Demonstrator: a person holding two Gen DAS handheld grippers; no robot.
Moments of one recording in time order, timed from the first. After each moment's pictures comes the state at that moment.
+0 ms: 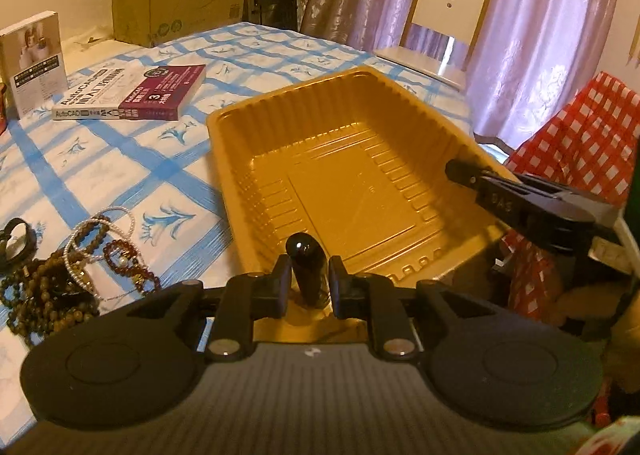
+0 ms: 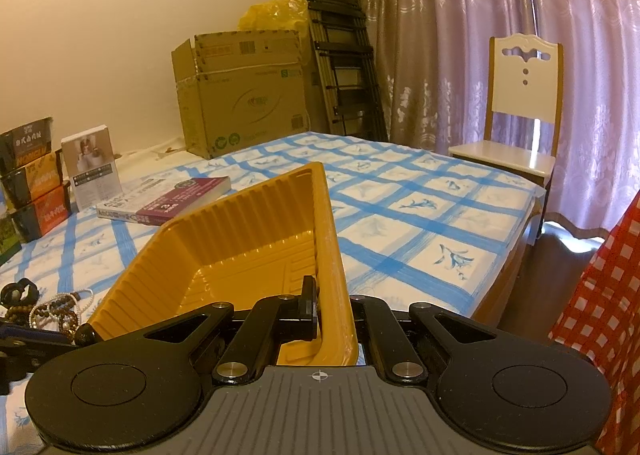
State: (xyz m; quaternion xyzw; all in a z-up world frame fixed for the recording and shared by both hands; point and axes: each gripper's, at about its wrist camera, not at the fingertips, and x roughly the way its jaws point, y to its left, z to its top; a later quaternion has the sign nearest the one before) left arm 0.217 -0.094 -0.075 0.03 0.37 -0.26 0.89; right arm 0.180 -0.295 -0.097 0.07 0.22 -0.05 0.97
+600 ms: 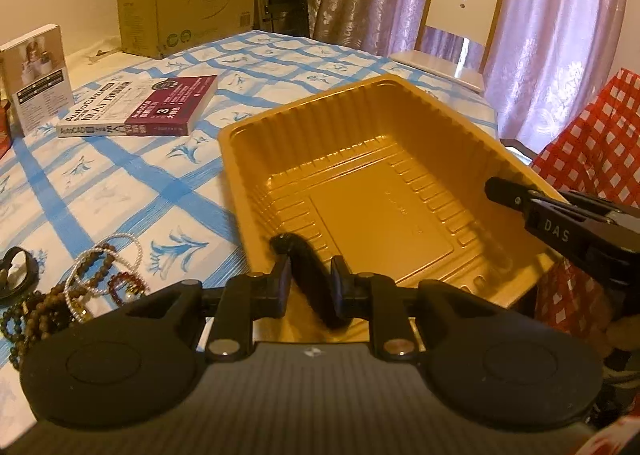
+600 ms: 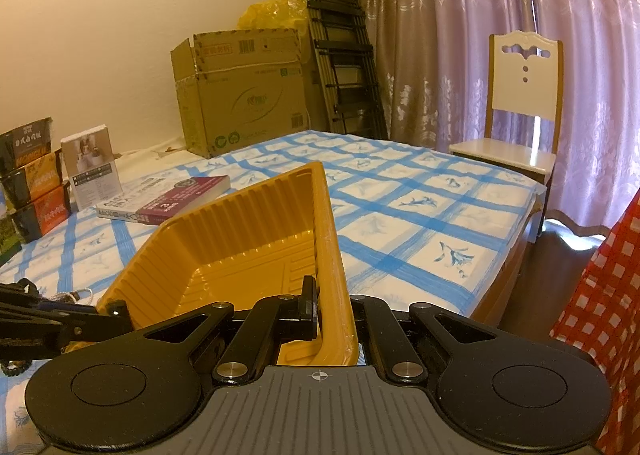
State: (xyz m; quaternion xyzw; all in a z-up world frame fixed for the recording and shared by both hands) left arm 0.242 -0.100 -0.084 0.04 0.35 -0.24 0.90; right arm 0.181 -0.294 -0.099 0.07 0.22 -0.05 0.97
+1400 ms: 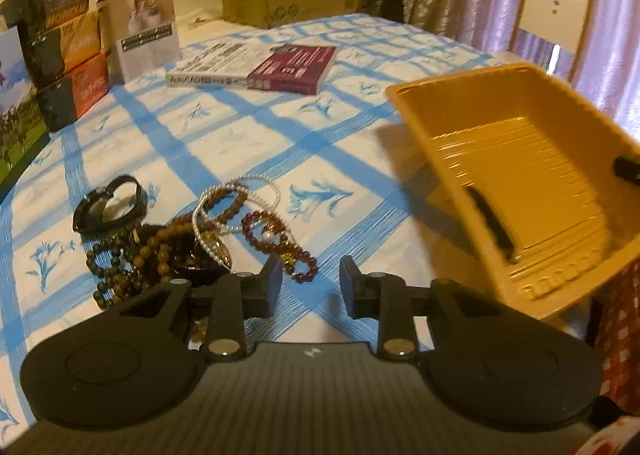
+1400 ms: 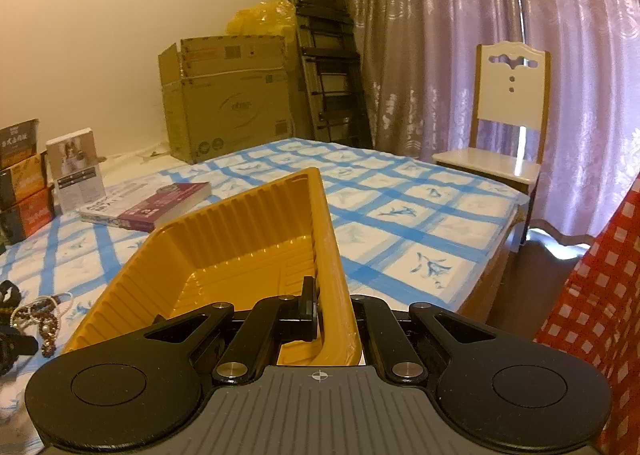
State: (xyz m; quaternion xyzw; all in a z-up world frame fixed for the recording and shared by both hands) left arm 0.247 -0.032 -0.114 0.03 0.38 -0.10 0.92; right arm 0.178 -0.305 -0.097 0.06 0.21 -0.07 0.97
